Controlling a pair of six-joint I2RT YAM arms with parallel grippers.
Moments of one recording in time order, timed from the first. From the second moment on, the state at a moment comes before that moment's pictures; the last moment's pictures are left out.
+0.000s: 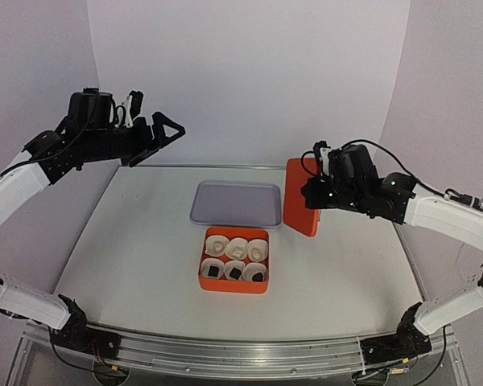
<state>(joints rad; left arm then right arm) -0.62 1.26 1.42 -0.50 0.14 -0.66 0.80 1.35 1.14 -0.40 0.30 0.42</state>
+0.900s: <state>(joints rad) -0.27 1.36 0.90 -0.23 0.79 -0.67 0.78 1.86 1.29 -0.01 -0.55 1.14</state>
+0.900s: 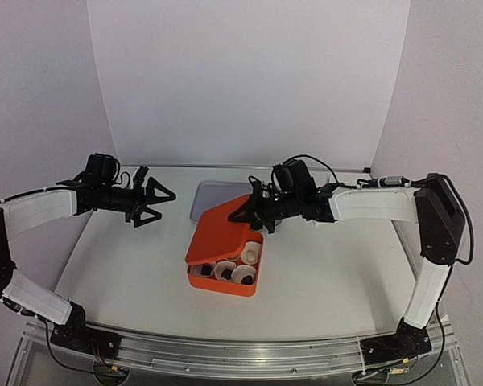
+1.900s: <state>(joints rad) -0.38 1.55 0.86 -0.23 0.83 -0.61 0.80 1.91 1.20 0.12 -0.54 1.20</state>
